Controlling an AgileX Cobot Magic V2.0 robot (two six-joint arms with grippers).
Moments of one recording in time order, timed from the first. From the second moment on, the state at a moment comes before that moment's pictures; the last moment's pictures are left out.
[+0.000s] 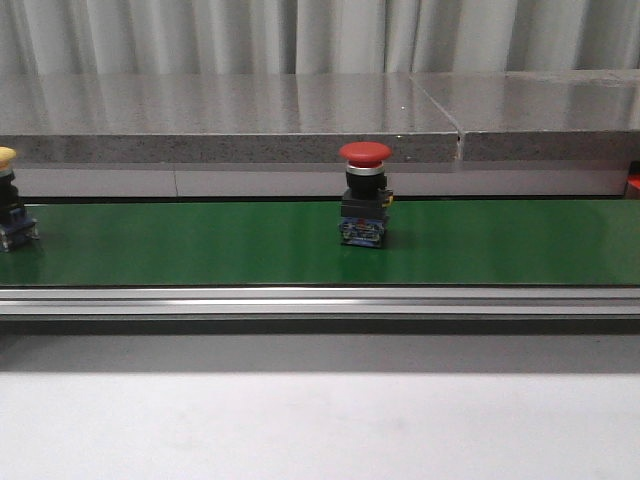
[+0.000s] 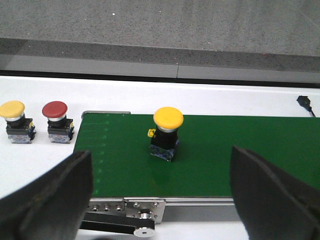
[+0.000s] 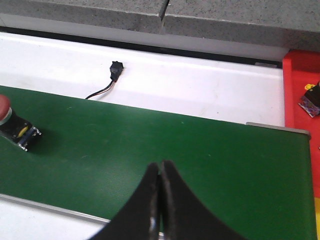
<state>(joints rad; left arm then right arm) -0.07 0.47 -0.55 -0.09 0.52 -0.01 -0.11 0.93 -0.79 0.49 0.57 -0.50</state>
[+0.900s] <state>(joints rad) -0.07 0.33 -0.47 -0.11 0.53 -0.01 -0.11 0.93 -0.79 0.51 0.62 -0.50</state>
